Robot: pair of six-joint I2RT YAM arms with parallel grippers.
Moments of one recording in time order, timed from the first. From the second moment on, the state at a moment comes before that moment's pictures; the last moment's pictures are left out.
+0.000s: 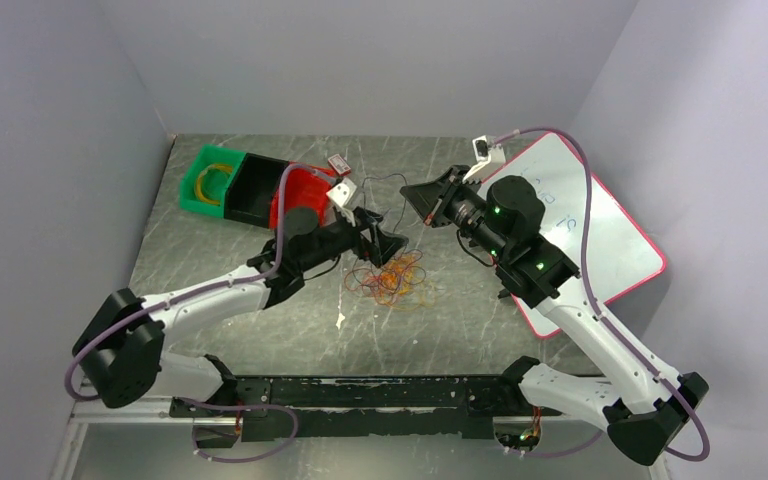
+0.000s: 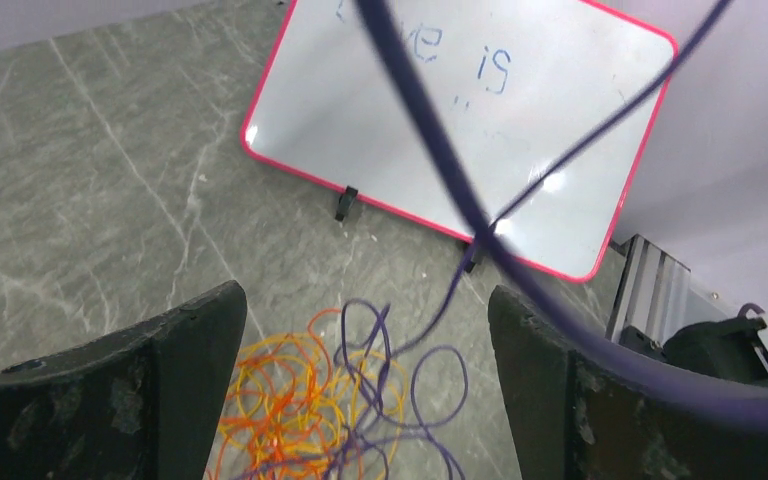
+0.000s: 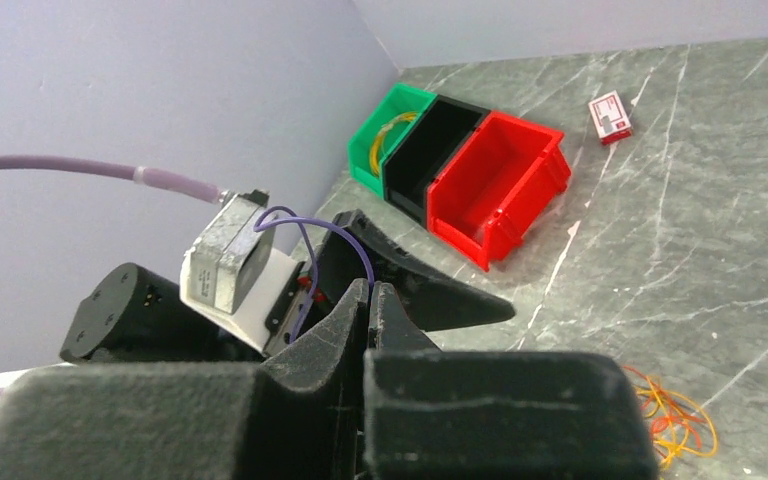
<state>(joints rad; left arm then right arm) -0.80 1.32 0.76 0.53 0.20 -0.33 0.66 1.00 1.10 -0.15 -0.03 0.60</state>
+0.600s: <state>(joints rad) -0.84 1.59 0.79 0.69 0.22 -0.38 0.66 0.99 1.20 -0.11 -0.10 0.64</state>
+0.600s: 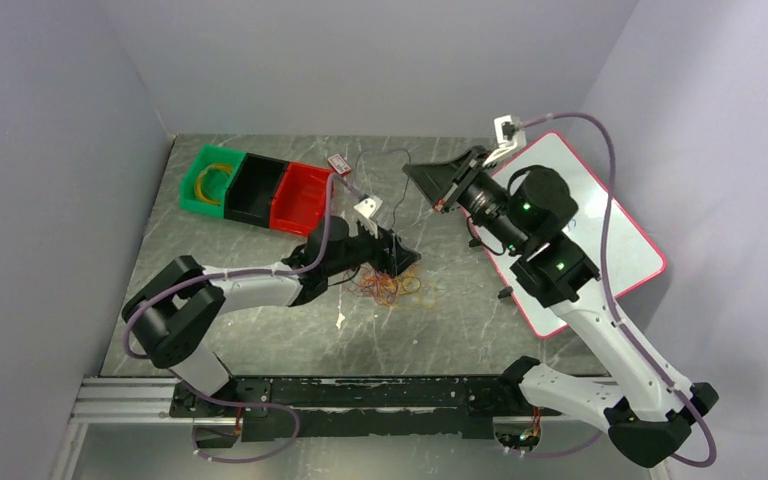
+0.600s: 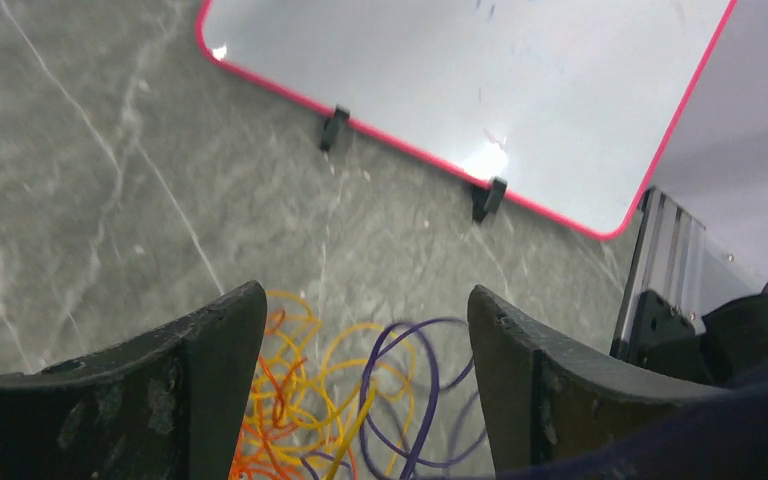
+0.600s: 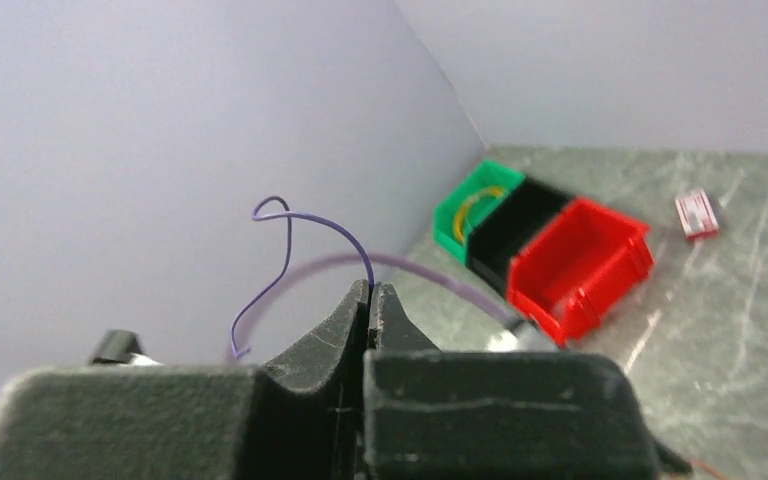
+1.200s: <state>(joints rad) -0.89 1.68 0.67 0.76 0.23 -0.44 0.66 1.01 1.46 -0.09 -0.03 0.51</state>
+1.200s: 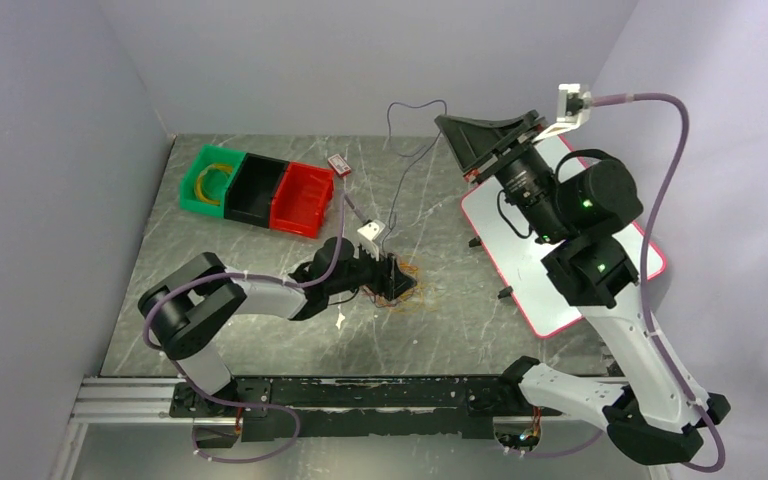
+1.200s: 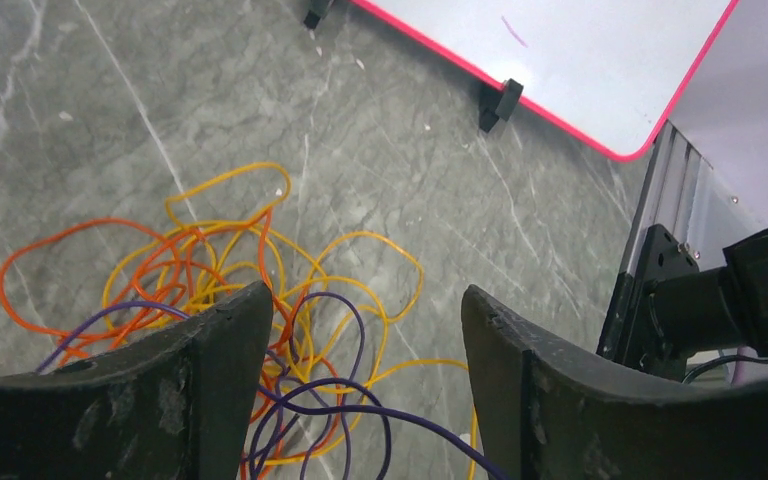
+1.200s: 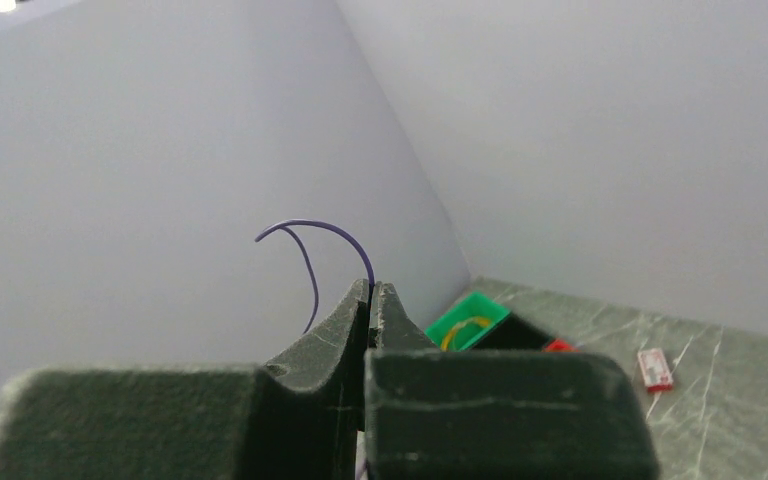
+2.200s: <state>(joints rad) -0.92 1.78 0.59 0.85 0.21 -0.49 0.66 1.02 1.80 -0.10 0.26 0.20</state>
